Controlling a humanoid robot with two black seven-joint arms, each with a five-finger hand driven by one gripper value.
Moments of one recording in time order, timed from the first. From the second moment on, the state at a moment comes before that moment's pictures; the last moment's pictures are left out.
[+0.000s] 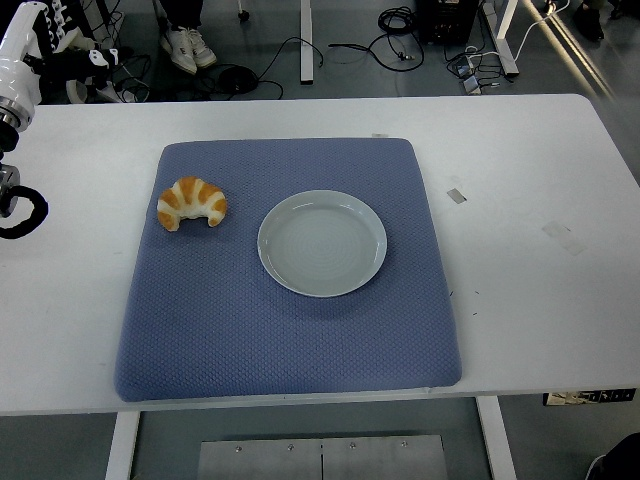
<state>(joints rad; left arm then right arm) -0.92 0.58 -0.60 -1.00 0.59 0.32 -0.25 -0.08 0.00 0.04 0.16 -0.11 -0.06 0.21</state>
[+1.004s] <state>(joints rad) -0.93 0.63 -0.51 -1.28 1.11 0.31 0.19 -0.08 0.00 0.04 0.16 -0.11 -0.06 0.21</state>
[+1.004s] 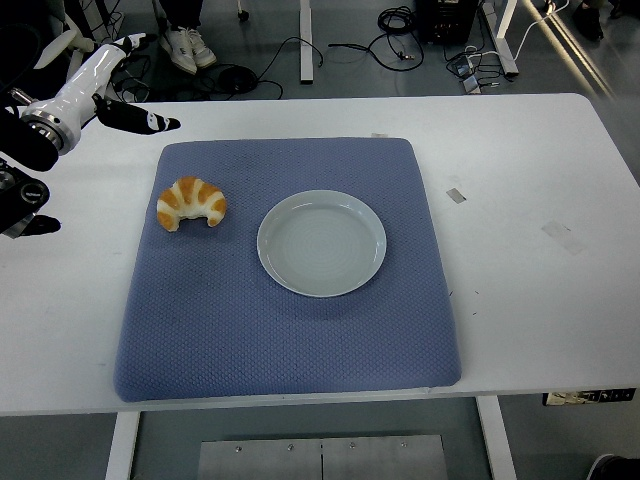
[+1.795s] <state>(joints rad) -0.93 0.55 -0.26 -1.28 1.20 0.37 0.28 -0.08 0.00 0.04 0.16 -0.11 -0.06 0.21</state>
